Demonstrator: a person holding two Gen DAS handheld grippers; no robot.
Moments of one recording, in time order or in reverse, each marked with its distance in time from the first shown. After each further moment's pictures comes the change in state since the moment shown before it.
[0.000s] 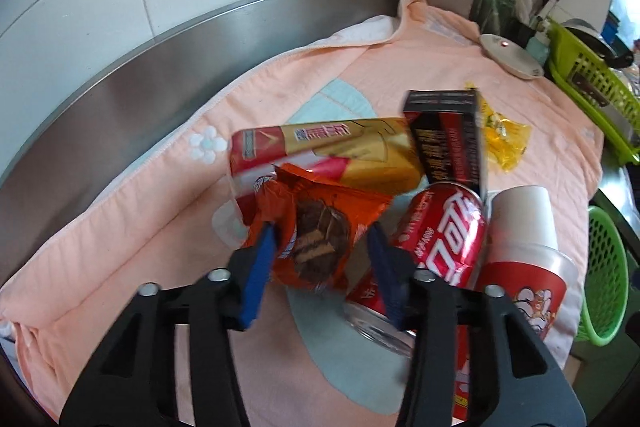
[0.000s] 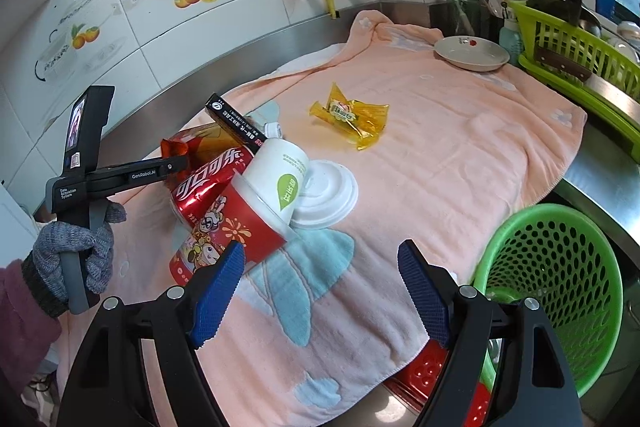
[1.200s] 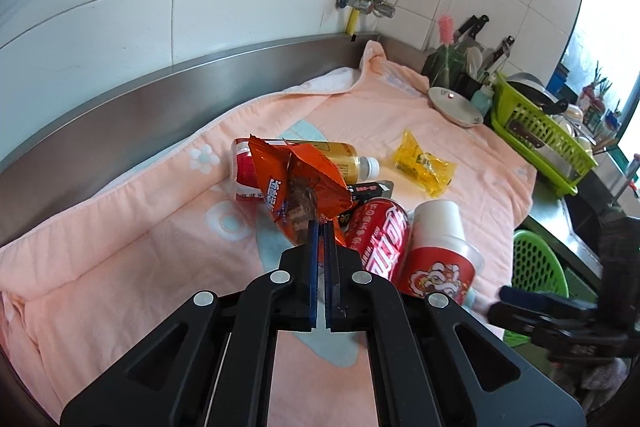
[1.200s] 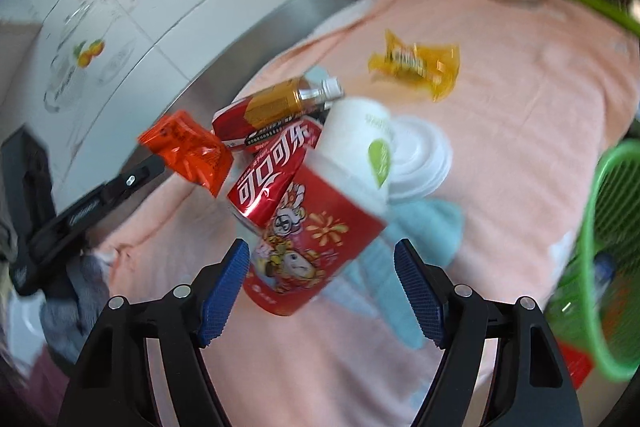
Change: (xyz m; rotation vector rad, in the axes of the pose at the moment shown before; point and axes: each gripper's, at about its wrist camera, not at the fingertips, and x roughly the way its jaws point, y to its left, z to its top) left arm -0.082 0.022 -0.027 -0.080 -0.159 -0.188; right arm 0.054 0.033 0.004 0.223 0.146 0.221
